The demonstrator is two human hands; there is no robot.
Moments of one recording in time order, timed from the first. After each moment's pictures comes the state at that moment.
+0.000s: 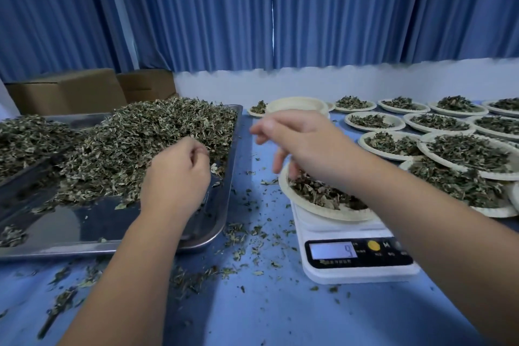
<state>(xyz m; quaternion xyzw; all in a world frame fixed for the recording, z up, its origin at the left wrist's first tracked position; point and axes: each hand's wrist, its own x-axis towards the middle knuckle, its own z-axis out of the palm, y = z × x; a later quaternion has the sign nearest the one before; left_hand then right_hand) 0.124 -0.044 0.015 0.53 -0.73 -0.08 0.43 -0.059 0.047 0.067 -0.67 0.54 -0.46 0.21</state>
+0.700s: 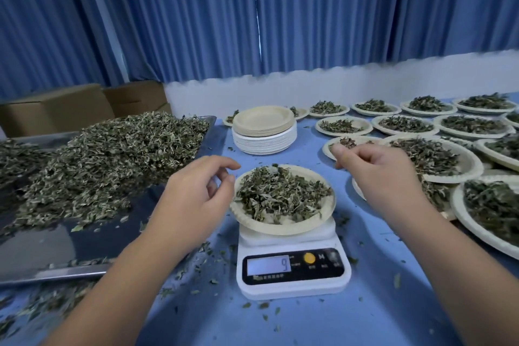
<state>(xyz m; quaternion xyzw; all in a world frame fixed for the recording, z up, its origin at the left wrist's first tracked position) 0.053 0.017 0.025 0.32 -0.85 -0.10 0.41 -0.191 0.106 0.019 -0.46 0.64 -0.60 0.06</state>
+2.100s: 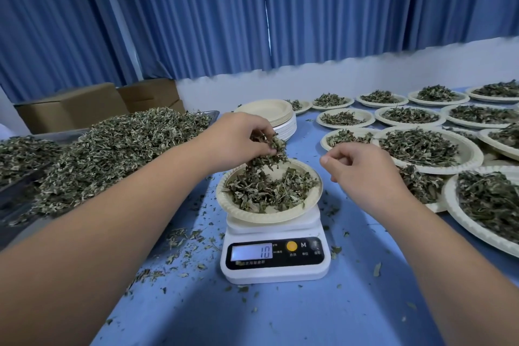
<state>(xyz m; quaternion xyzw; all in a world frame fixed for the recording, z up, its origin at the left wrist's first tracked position) -0.030 -0.009 0.083 0.33 -0.92 -0.10 0.20 -0.208 0.107 0.010 -0.51 0.70 -0.49 0.08</state>
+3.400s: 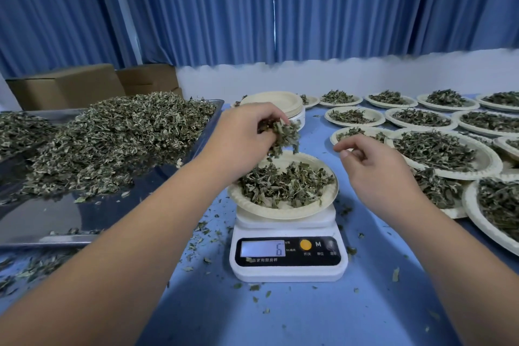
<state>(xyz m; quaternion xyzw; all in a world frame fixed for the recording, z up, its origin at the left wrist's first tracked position) -0.019 0.003 0.057 0.32 -0.85 -0.15 0.39 -0.203 0.094 -0.001 -0.52 0.68 -0.51 0.06</state>
